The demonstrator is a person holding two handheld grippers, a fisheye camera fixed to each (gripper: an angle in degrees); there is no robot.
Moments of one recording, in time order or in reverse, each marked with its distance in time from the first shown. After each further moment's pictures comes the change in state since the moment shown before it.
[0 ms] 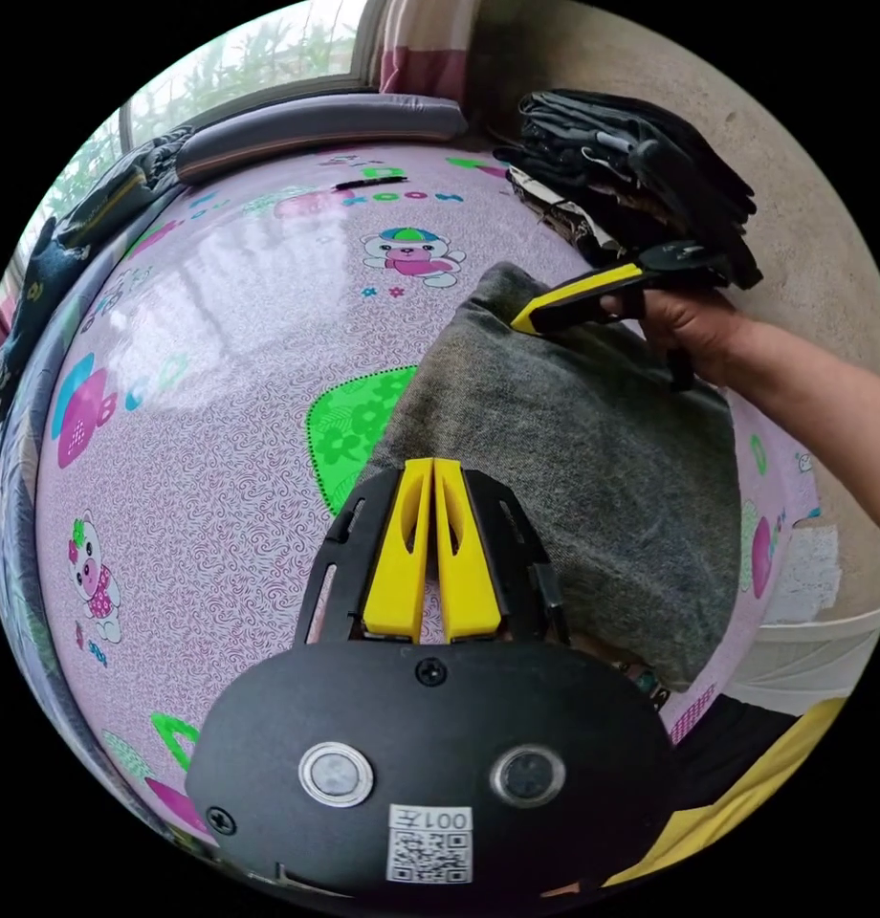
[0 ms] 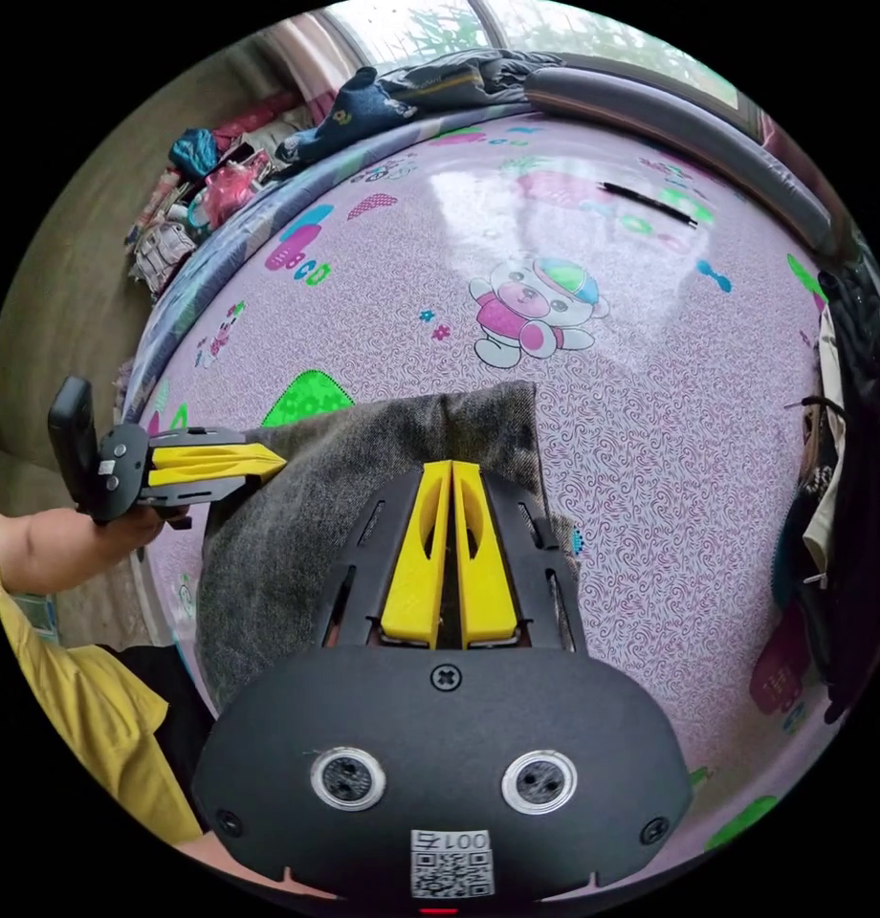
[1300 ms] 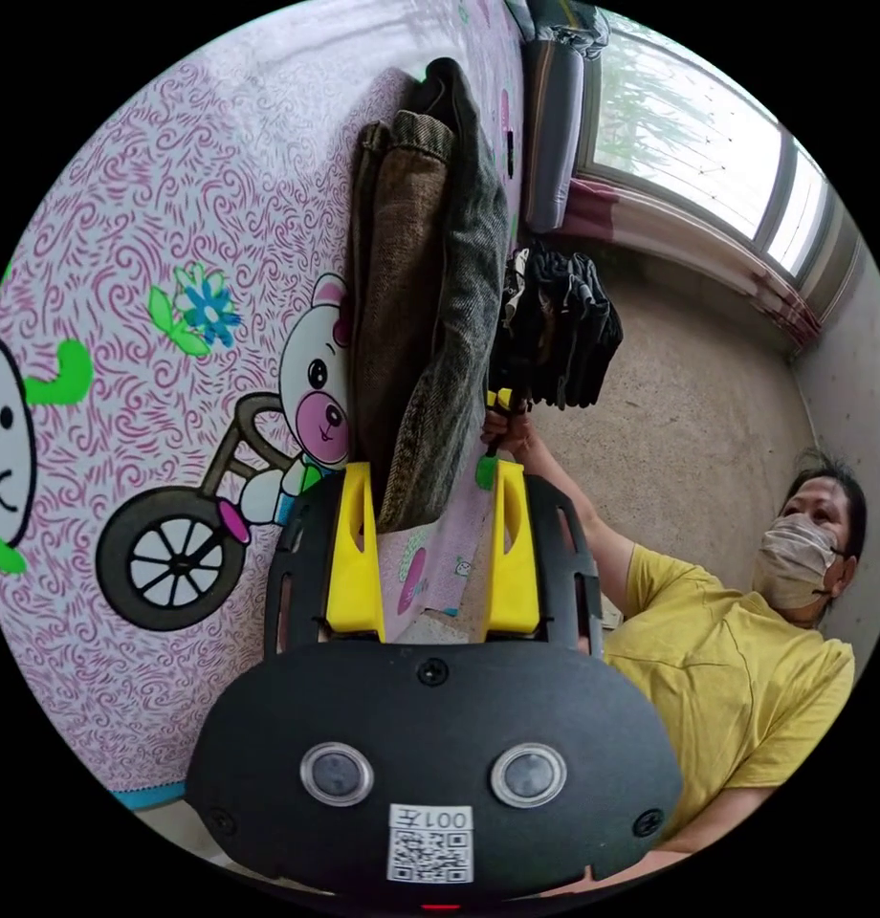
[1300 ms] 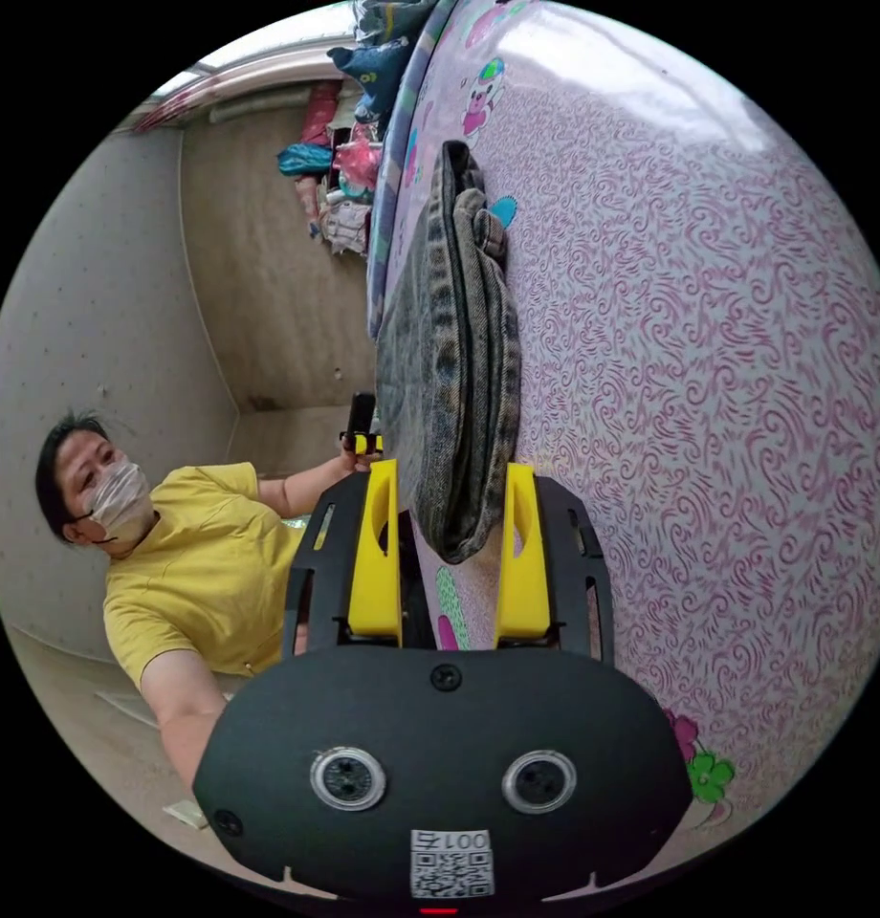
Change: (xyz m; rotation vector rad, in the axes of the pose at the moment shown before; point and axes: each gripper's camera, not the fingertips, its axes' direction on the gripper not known) left arm -0.046 0.162 0.080 0.139 1.066 -0.870; right arm 0.339 0.067 0.051 -0.359 -0.967 0.040
